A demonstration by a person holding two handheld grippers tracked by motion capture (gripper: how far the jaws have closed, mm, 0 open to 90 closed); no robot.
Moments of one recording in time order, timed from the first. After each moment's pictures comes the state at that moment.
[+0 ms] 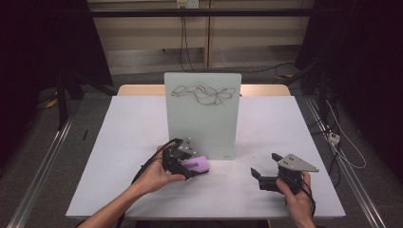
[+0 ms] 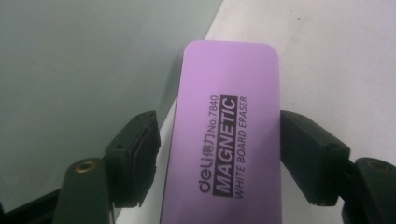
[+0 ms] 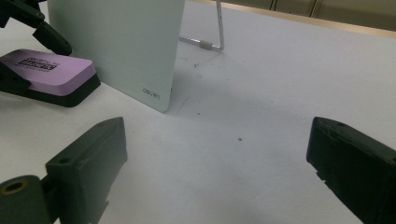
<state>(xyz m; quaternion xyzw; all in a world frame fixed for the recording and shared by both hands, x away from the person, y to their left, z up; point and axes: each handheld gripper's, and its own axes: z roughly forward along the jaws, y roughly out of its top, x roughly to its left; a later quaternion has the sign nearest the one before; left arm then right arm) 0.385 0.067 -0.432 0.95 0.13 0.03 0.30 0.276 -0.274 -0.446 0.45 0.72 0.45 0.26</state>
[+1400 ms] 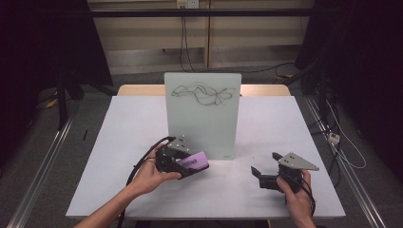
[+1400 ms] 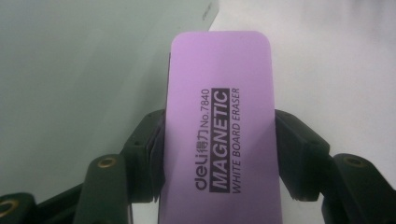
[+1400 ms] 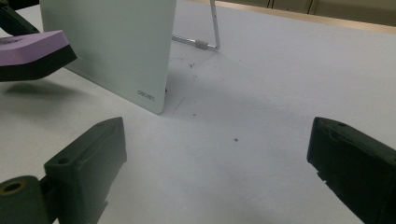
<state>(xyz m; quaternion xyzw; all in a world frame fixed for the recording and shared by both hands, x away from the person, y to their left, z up) 0.378 0.084 -0.417 0.92 0.15 0.00 0.37 0.280 -0.276 -0.447 0.46 0.72 0.46 0.26</state>
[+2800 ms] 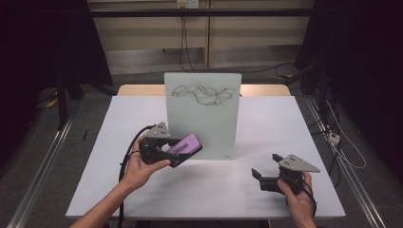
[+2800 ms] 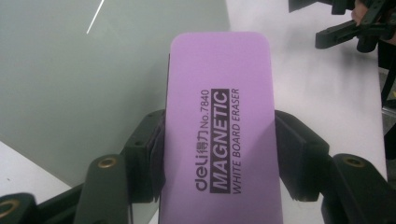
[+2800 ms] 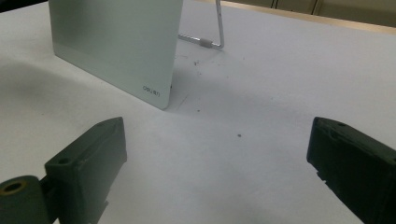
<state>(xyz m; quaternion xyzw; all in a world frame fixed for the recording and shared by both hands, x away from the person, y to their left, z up) 0.382 0.119 -0.373 0.87 0.18 0.05 0.46 0.274 -0.277 -0.447 0.45 0.72 0.46 0.26</state>
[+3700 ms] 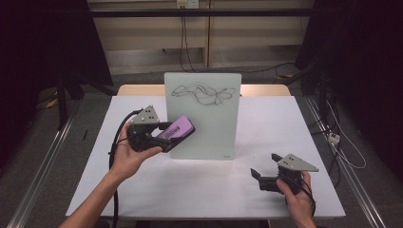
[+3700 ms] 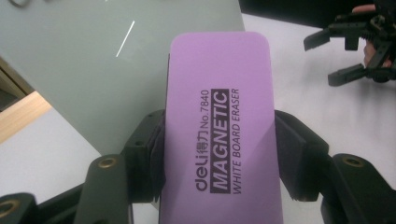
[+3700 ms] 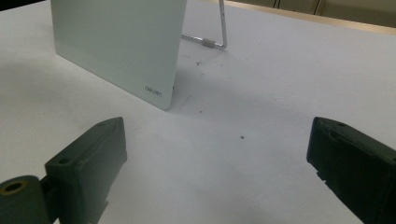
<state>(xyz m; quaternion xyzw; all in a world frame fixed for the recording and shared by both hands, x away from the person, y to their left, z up) 0.390 0.136 -0.320 0.85 0.19 0.11 0.47 0.276 -0.275 -0.447 0.45 0.73 0.46 0.25</state>
